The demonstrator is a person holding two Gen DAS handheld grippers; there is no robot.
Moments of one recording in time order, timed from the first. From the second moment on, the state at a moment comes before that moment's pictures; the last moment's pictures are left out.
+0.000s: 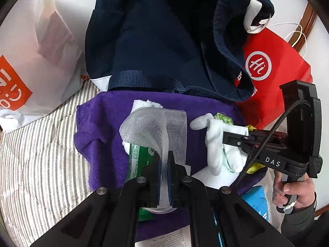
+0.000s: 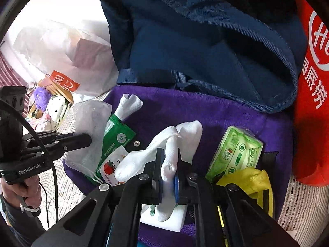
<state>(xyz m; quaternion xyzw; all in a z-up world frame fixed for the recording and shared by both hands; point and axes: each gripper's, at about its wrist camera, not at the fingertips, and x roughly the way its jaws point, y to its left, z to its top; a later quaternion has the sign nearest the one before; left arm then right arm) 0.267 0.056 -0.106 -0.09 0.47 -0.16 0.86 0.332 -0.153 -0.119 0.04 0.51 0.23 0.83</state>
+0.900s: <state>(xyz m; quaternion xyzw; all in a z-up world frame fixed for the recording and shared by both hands) 0.285 0.020 -0.134 -0.04 0.52 -0.15 0.84 0.292 -0.182 -0.068 0.06 0.48 0.23 0.85</state>
